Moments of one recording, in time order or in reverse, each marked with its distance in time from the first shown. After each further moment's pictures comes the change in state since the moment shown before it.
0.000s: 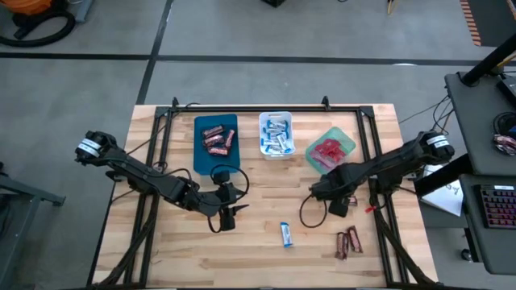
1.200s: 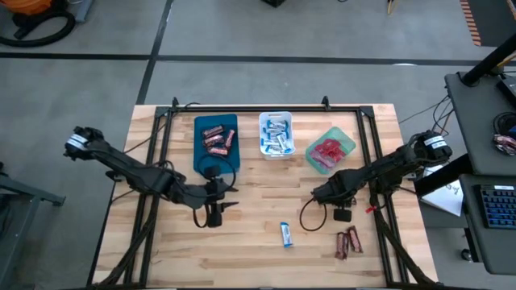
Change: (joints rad) left arm -0.003 -0.184 0.000 -0.157 0.060 0.037; right arm 0.012 0.033 -0.223 0.310 -0.075 -0.206
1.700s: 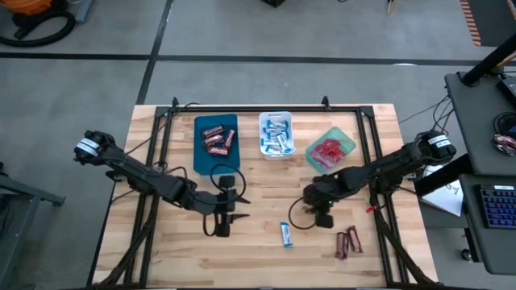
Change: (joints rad) left arm -0.004 0.162 0.000 0.250 0.106 0.109; right arm -0.001 -0.052 0.048 0.415 -0.033 -0.058
